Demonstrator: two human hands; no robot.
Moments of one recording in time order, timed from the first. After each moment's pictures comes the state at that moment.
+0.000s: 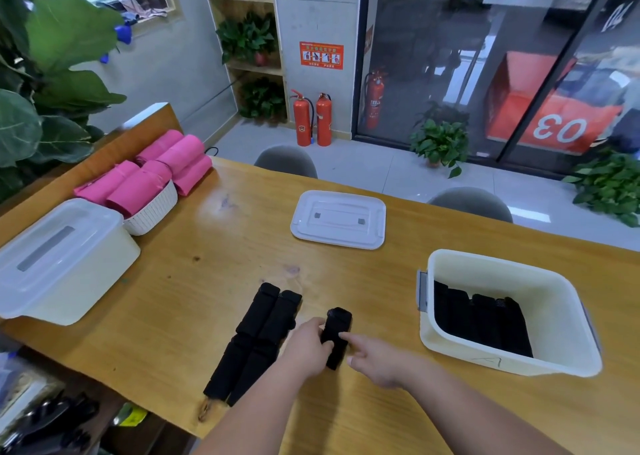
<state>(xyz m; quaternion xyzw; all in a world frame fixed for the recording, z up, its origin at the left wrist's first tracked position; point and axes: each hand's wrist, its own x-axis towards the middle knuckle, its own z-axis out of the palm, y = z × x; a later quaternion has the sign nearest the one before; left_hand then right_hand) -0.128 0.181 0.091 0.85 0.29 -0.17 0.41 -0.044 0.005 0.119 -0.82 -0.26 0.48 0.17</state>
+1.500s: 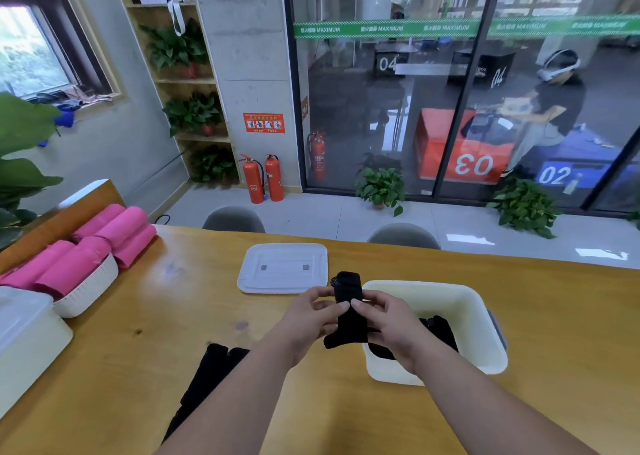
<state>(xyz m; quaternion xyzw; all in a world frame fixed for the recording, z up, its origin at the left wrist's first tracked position) -0.039 0.107 0.243 0.62 0.14 -0.08 0.77 0.010 -0.087 0.246 -0.64 -0.04 0.28 0.72</state>
